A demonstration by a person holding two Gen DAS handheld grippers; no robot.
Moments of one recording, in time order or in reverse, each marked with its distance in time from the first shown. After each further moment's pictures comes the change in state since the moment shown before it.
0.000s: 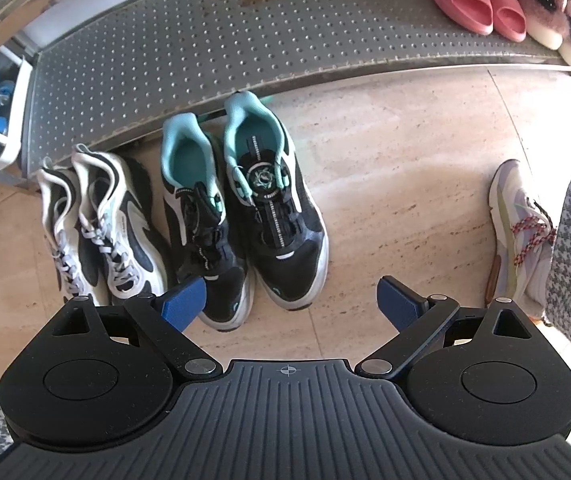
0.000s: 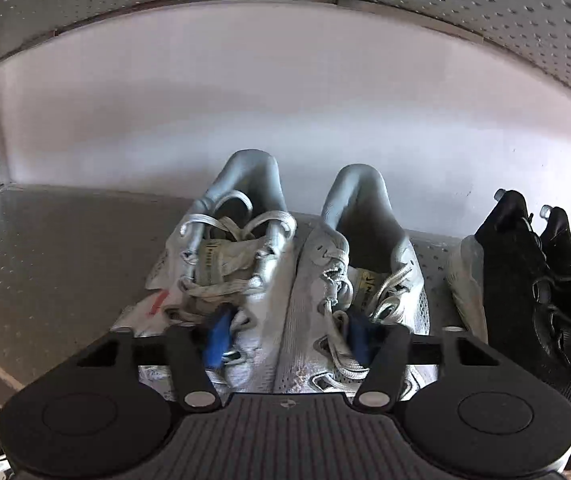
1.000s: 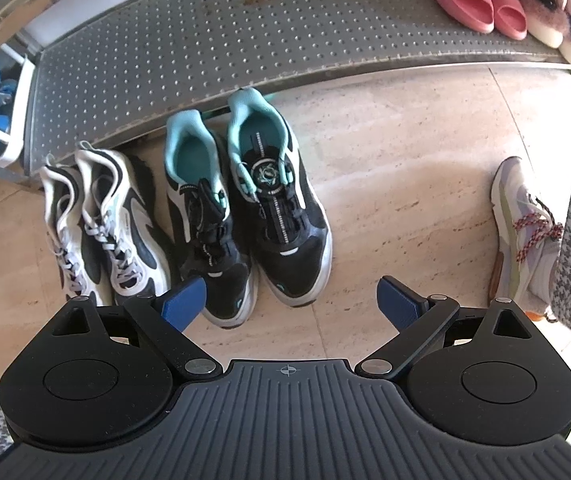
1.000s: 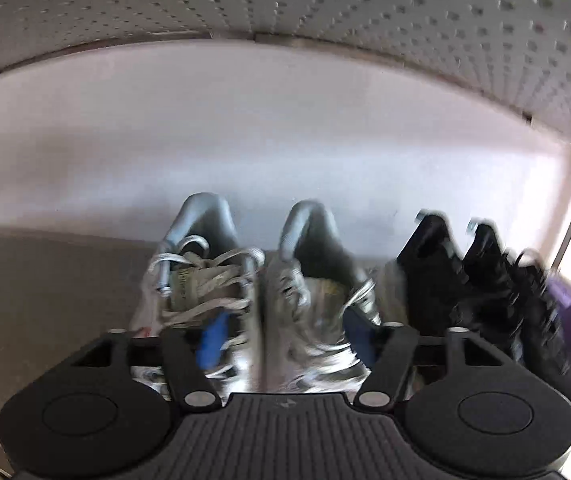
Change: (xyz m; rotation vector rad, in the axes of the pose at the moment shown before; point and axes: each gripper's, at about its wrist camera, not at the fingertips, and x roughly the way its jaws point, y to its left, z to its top) left arm -0.003 0.001 -0.001 0.010 -0.005 0.002; right arm -0.038 -0.022 -0.003 0.025 -0.099 -0.169
